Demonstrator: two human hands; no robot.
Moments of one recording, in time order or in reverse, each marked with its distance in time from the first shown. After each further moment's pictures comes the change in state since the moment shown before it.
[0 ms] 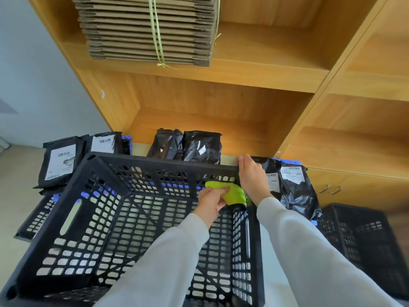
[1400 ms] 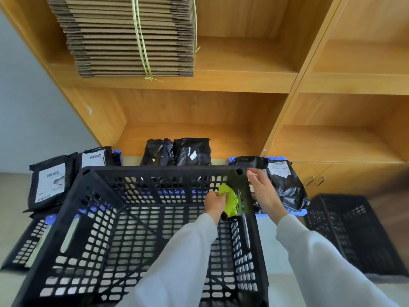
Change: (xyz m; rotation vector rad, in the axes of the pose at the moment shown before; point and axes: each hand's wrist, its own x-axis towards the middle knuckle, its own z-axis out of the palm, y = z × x) left_hand 0.021 -0.032 0.001 0.798 0.051 0.264; right_hand -0.072 0.024 -0.031 0.835 -0.088 0.391
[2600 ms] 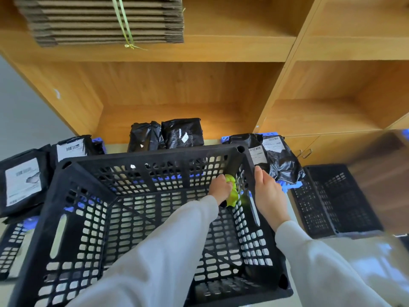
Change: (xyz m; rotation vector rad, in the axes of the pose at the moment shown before) left_hand 0.018 -0.011 0.005 0.586 -0.255 0.230; right_hand -0.064 0.019 0.034 -0.820 0.263 -0.018
